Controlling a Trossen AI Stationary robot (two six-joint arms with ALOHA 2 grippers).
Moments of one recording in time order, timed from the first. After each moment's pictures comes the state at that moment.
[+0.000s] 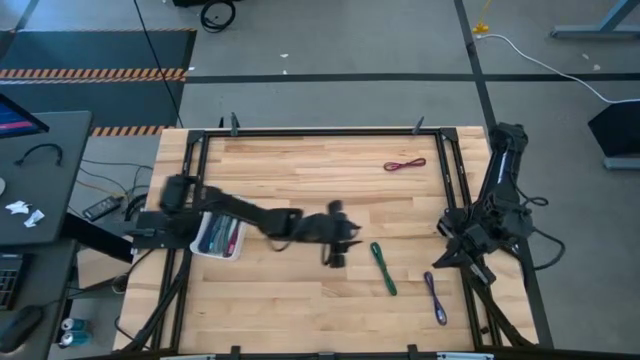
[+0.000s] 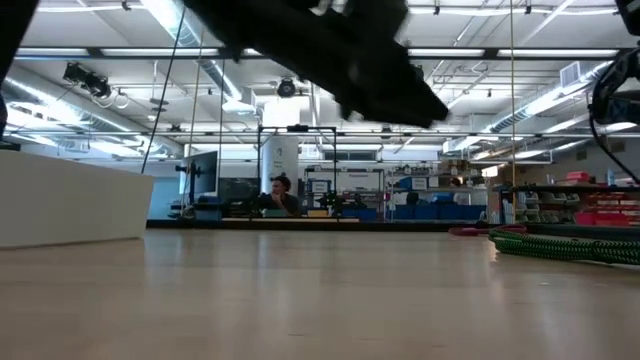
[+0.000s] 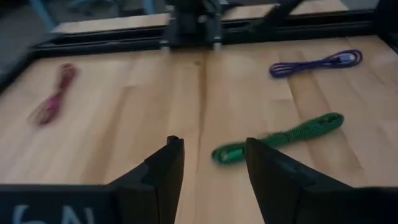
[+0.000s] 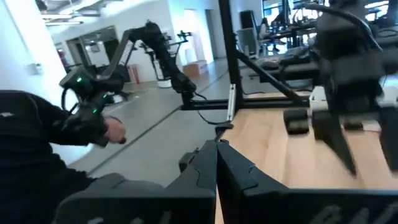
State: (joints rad) left arm -0.16 1.94 1.22 0.30 -0.25 0.00; right arm 1.20 0.43 0.28 0.14 0.75 0.21
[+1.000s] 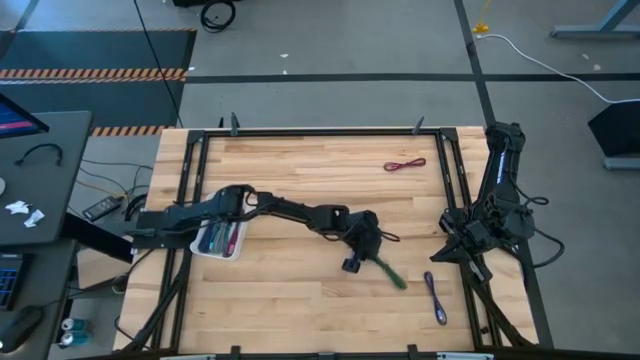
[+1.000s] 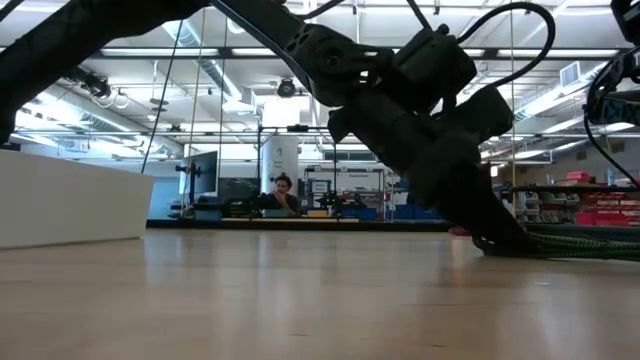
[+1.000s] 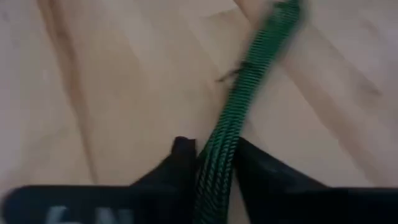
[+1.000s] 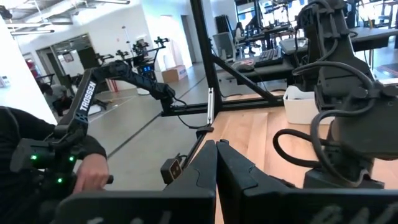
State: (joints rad) left arm -0.06 2.47 1.81 -0.14 0.29 0.27; right arm 1.24 0.43 0.28 0.14 0.90 0.24
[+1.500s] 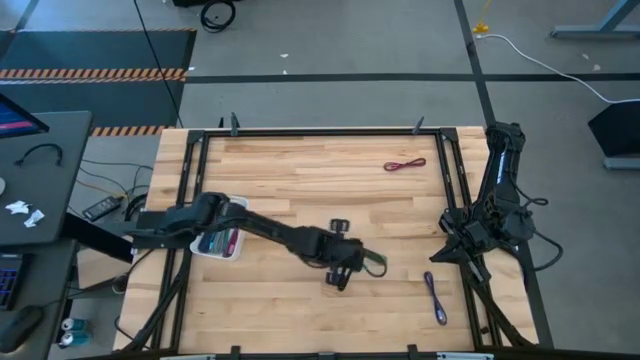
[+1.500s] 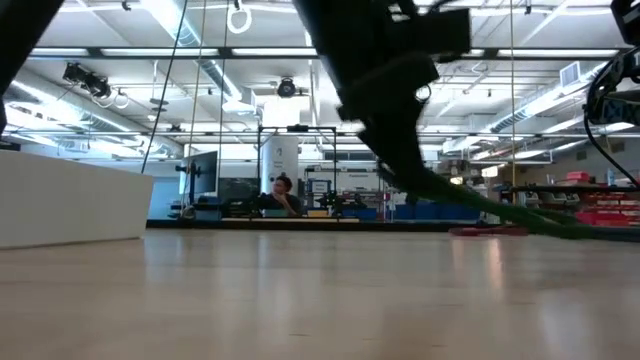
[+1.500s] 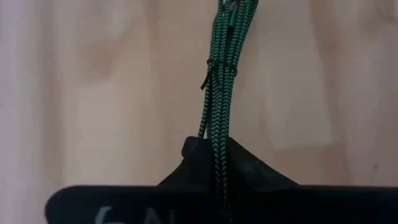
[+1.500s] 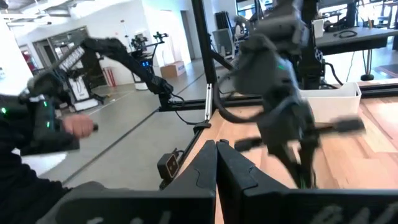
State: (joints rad) left arm -0.25 2.23 1.80 -0.63 -0.34 -0.01; right arm 1.24 0.43 0.28 0.11 0.90 0.24
